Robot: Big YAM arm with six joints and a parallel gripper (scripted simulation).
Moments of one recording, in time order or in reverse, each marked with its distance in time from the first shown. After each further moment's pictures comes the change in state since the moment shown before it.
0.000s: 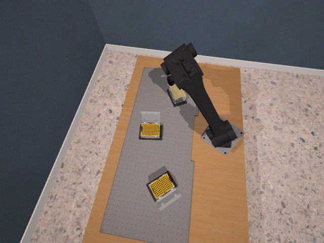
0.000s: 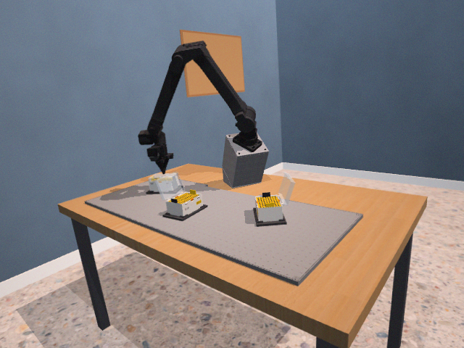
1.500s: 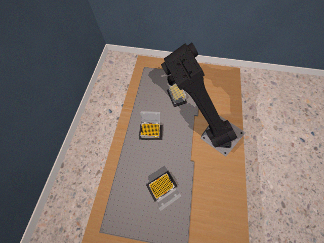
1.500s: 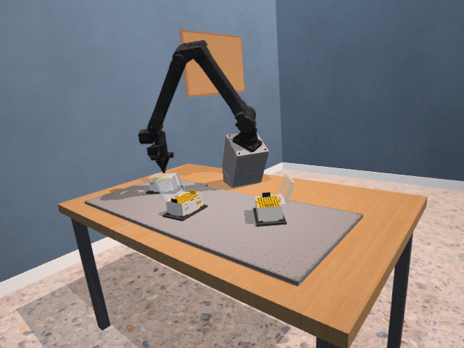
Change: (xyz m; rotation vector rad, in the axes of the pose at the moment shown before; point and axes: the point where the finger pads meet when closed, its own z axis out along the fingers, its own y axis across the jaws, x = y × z) arm 0.001 0.002 -0.005 -0.003 -0.002 0.000
